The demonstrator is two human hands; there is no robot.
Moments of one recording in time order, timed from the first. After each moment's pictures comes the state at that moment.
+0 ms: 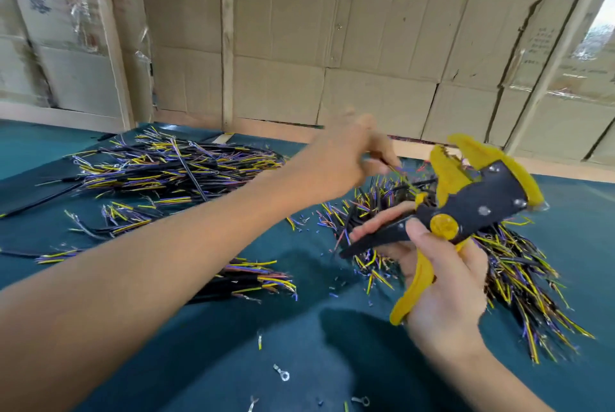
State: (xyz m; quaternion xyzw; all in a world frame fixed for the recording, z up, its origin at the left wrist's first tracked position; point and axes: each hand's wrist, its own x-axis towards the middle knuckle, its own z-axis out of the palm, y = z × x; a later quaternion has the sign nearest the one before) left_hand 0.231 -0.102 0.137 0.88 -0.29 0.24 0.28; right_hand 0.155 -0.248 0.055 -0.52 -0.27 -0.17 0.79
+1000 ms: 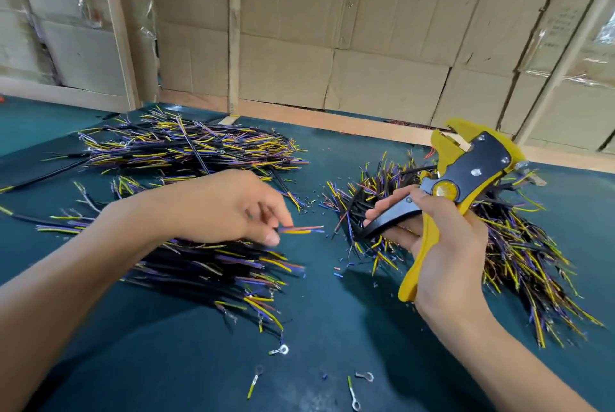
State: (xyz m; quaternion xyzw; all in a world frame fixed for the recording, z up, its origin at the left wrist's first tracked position) left_hand 0.156 0.008 0.088 0.95 -0.18 -0.03 0.26; right_hand 0.163 -0.249 0.058 -0.56 -0.15 -0.13 0.80
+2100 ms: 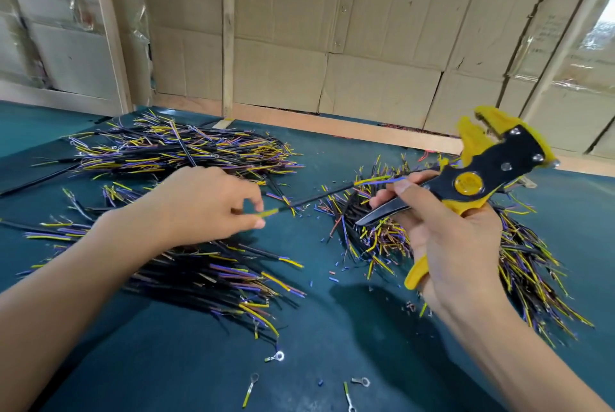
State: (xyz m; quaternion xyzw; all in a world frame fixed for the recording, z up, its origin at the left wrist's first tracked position) left_hand 0.154 0.017 0.085 0.99 -0.09 0.10 -0.04; right_hand 0.171 -0.254 0.072 -0.51 -0.19 -0.15 0.82
